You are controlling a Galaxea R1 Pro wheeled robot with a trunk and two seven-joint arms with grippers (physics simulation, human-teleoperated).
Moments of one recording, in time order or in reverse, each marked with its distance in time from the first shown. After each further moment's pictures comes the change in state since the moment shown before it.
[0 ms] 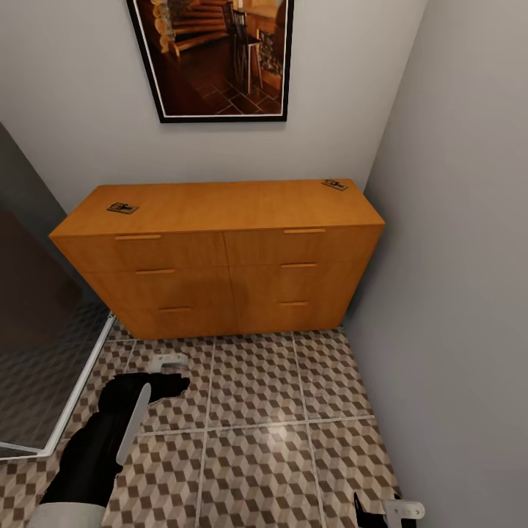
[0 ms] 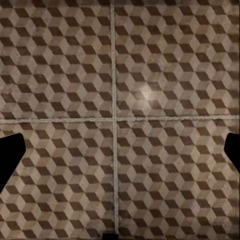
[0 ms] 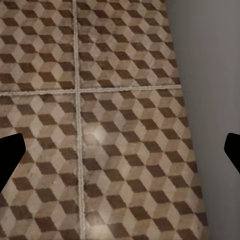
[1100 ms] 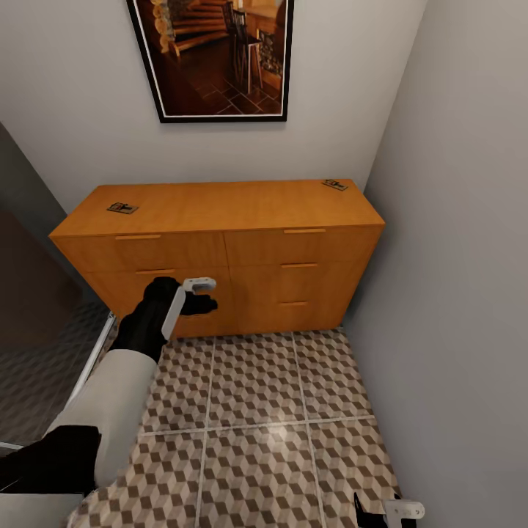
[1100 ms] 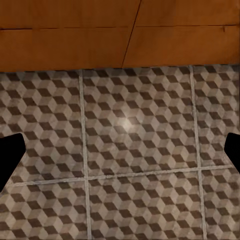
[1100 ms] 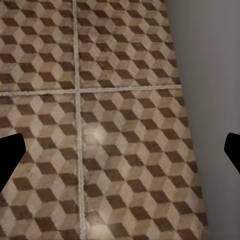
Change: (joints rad) left arm -0.585 -0.095 -0.002 0.496 -0.002 0.001 0.018; right arm 0.000 0.000 0.000 0.000 0.000 0.000 0.000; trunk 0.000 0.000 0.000
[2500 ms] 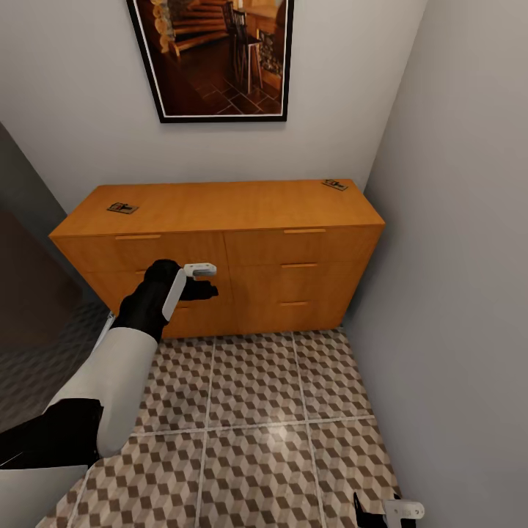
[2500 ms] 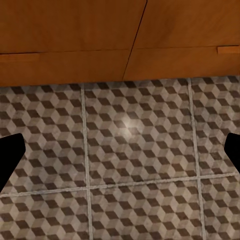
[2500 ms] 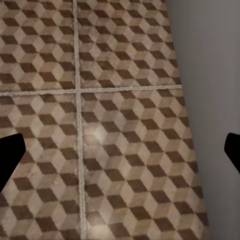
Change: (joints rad) left arm -0.105 0.000 0.000 0.077 0.000 0.008 0.005; right arm 0.000 0.001 0.000 0.000 0.000 0.000 0.000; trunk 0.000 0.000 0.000
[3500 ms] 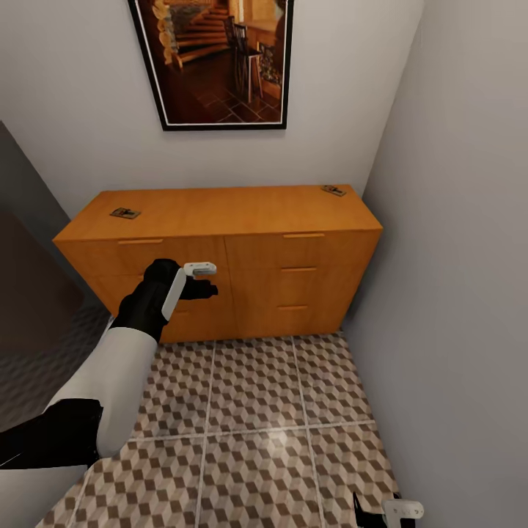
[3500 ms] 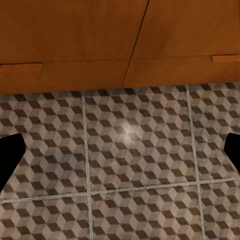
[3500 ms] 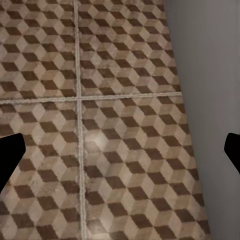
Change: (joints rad) left arm 0.000 0.001 -0.005 -0.008 0.001 0.000 -0.001; right arm 0.000 0.002 0.000 -0.002 0.000 -0.002 0.000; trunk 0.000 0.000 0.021
